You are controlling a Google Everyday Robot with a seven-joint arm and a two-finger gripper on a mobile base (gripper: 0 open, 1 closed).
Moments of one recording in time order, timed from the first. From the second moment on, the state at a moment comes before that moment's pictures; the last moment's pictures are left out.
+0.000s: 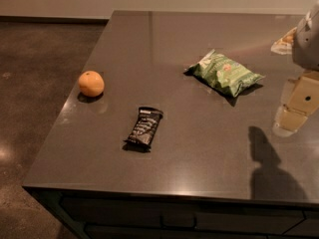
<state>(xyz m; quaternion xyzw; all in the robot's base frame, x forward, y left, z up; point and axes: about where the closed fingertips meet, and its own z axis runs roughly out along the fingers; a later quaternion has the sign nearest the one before) 0.438 -0.217 0.976 -0.60 0.78 -0.03 0.16</state>
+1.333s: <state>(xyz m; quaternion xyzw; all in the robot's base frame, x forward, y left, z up) 0.462 -0.133 0.971 -0.71 0.68 -0.01 0.17</state>
